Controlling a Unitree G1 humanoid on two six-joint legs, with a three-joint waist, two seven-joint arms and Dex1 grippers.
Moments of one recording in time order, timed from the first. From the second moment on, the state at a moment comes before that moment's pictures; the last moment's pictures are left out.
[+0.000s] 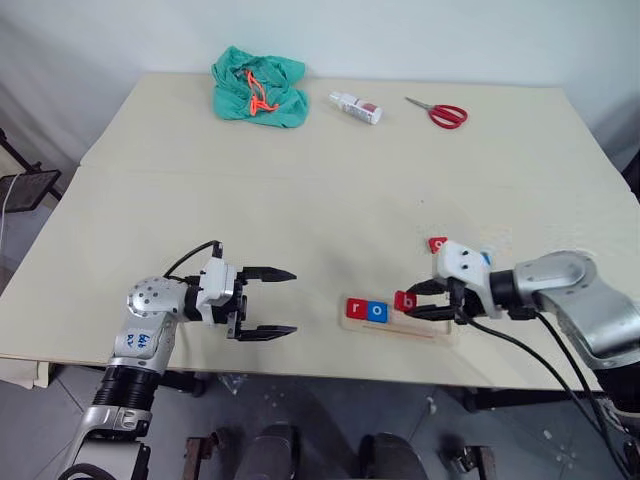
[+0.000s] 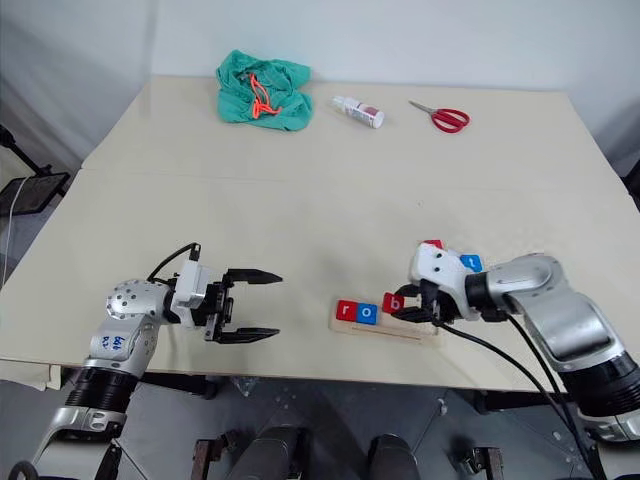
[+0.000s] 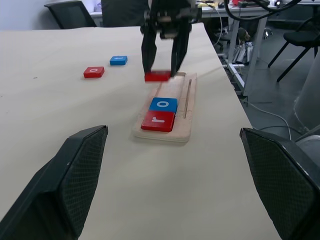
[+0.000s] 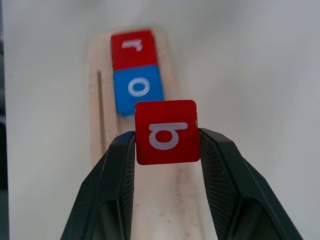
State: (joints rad) left arm -0.39 0.51 -0.02 0.21 -0.42 -0.12 -1.37; right arm -0.46 -0.92 0.20 -0.22 0.28 0.62 1.15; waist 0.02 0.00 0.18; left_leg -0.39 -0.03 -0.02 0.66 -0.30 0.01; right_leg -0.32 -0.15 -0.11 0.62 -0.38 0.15
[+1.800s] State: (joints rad) left arm -0.44 0.47 -0.03 0.25 -0.41 -0.15 -1.32; right arm -0.29 -0.96 0.07 -0.38 0.29 0.79 1.05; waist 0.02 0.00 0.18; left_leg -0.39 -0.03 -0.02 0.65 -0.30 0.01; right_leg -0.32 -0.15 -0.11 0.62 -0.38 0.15
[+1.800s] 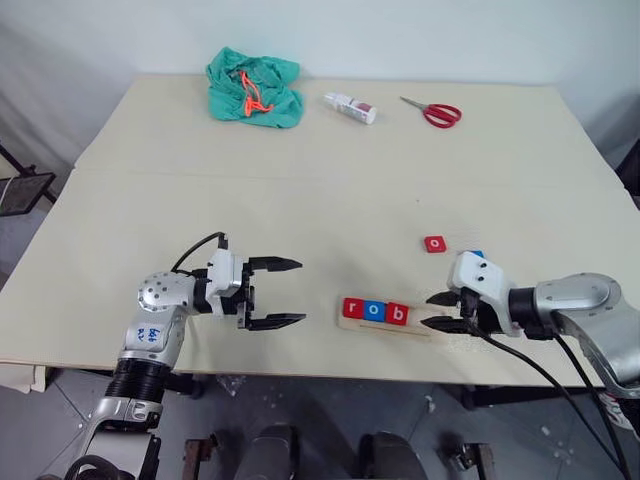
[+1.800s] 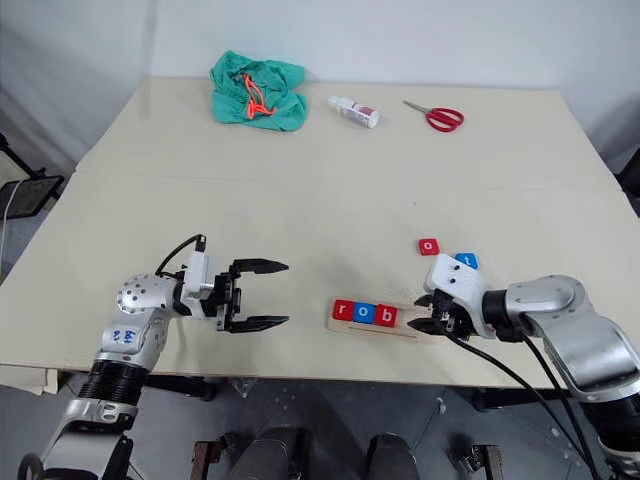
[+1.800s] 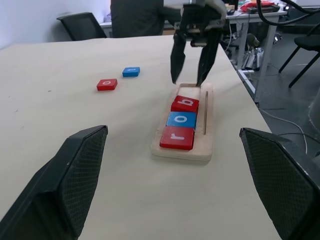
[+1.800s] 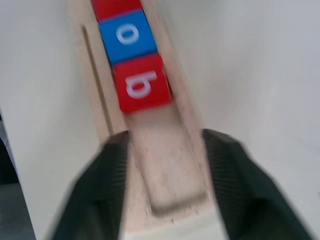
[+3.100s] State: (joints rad) left arm -0.46 0.47 -0.03 0.30 -0.41 -0.16 -1.37; right arm -0.08 -0.69 -0.35 -0.43 0.41 0.80 0.69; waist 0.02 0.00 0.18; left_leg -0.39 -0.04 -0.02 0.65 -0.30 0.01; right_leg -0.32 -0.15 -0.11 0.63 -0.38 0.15
